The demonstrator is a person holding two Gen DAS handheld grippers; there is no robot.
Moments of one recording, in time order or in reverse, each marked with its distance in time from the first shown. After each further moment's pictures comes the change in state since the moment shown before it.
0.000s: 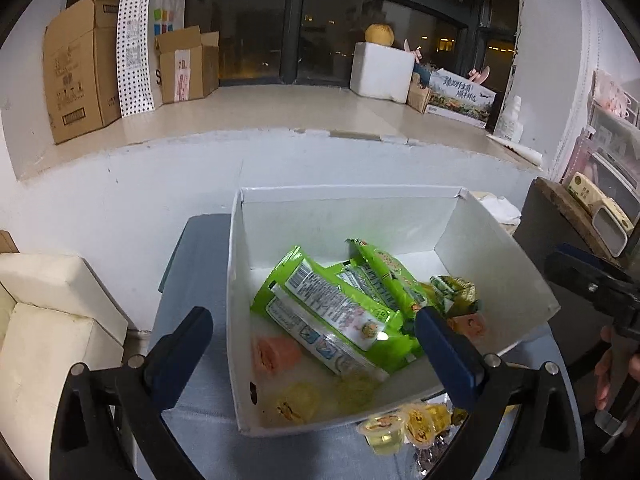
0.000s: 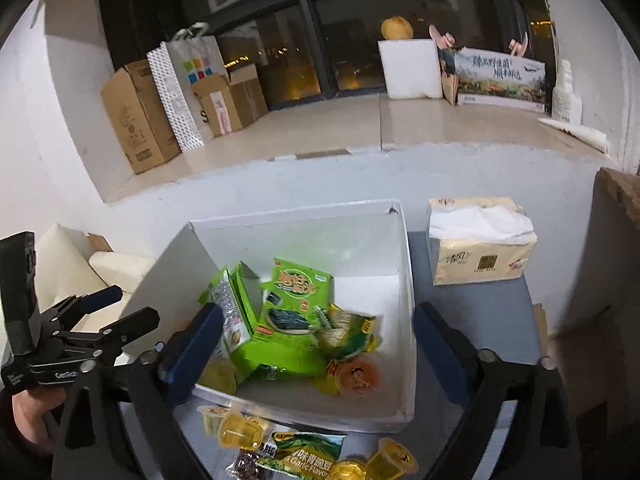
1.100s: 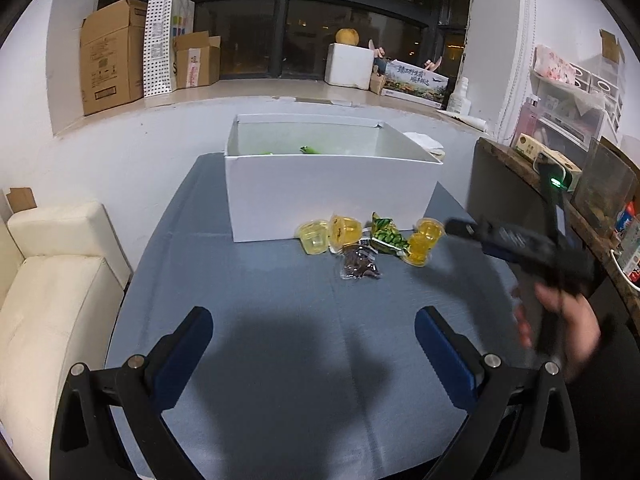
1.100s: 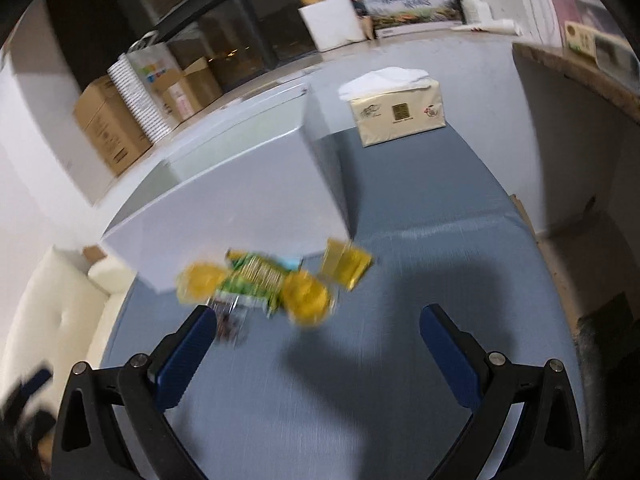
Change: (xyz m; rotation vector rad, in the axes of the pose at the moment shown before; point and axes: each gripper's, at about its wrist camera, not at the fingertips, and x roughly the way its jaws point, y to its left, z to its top) left arm -0.155 -0.049 -0.182 -0.001 -0.015 -0.031; right arm -0.030 -0.053 -0.140 0.306 0.089 -0.024
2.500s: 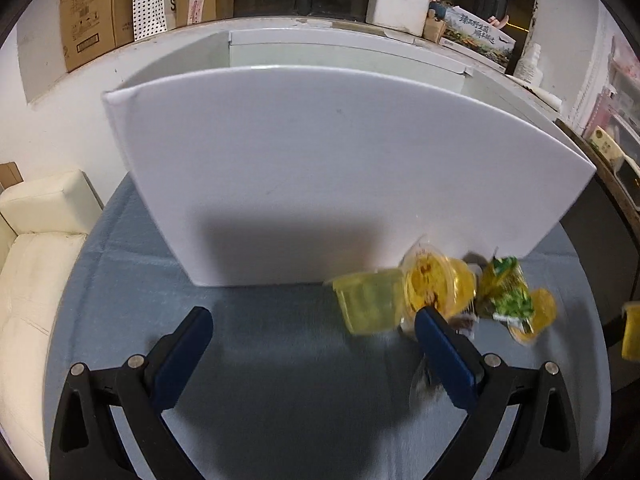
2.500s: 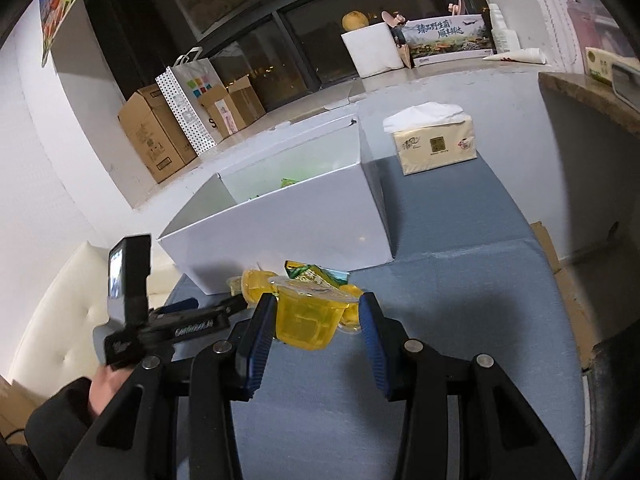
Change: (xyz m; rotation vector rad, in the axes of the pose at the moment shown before) left arm 0.198 0.015 0.055 -0.075 0.186 0.095; right arm -0.055 0.021 -0.023 -0.127 -0.083 0.108
